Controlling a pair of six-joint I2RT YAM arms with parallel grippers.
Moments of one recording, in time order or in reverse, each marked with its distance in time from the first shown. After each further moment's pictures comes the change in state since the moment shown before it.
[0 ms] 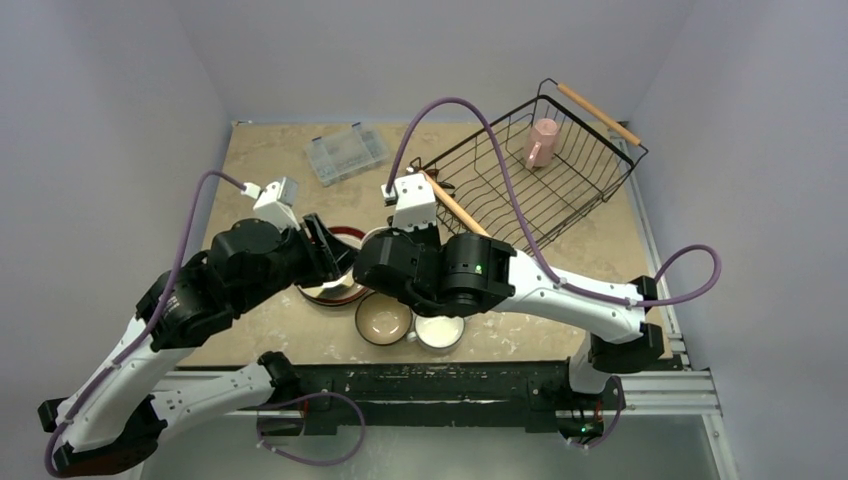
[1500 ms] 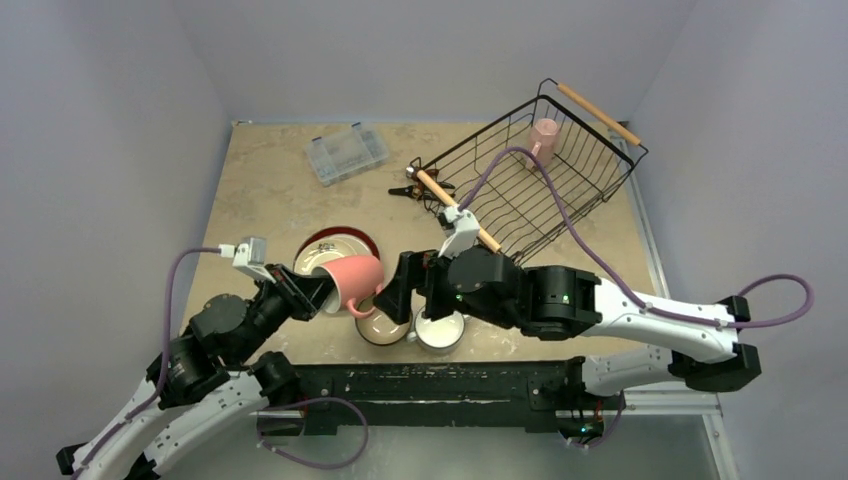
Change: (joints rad) left arm -0.005 -0.502 -0.548 0.305 -0.072 0.081; right arm 0.031 -0.427 -0.541 0.481 -0.461 0.049
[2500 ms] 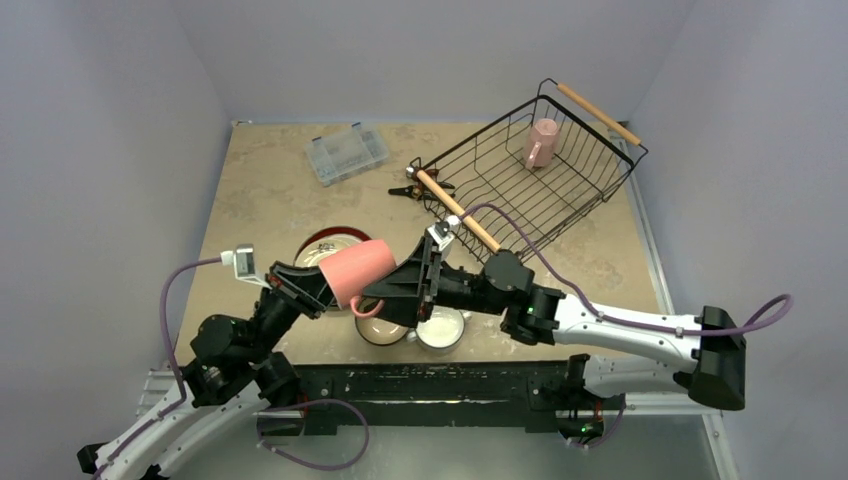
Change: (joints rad) left arm 0.002 -0.191 -0.347 0.694 0.126 -0.030; right arm -0.248 -0.108 -0.700 1.255 -0.753 0.797
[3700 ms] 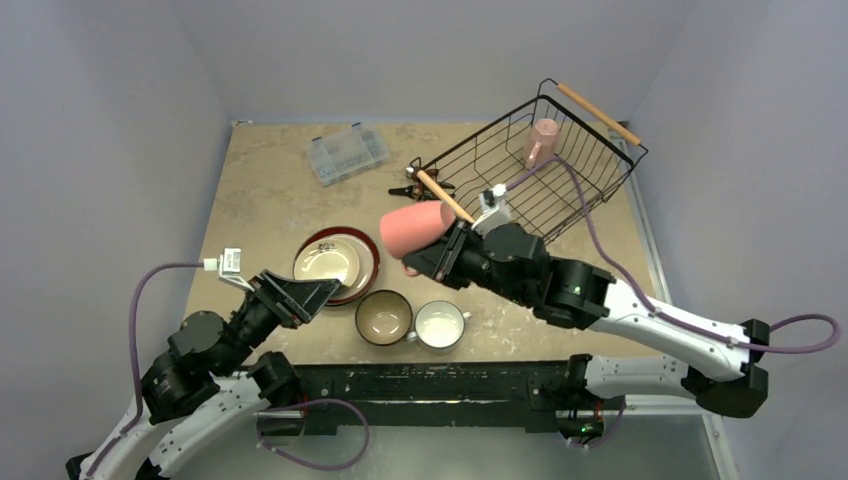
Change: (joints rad) left arm 0.004 0.020 0.257 -0.564 -0.065 -0.163; right arm -0.028 -0.087 0.289 -0.757 0.407 -0.426
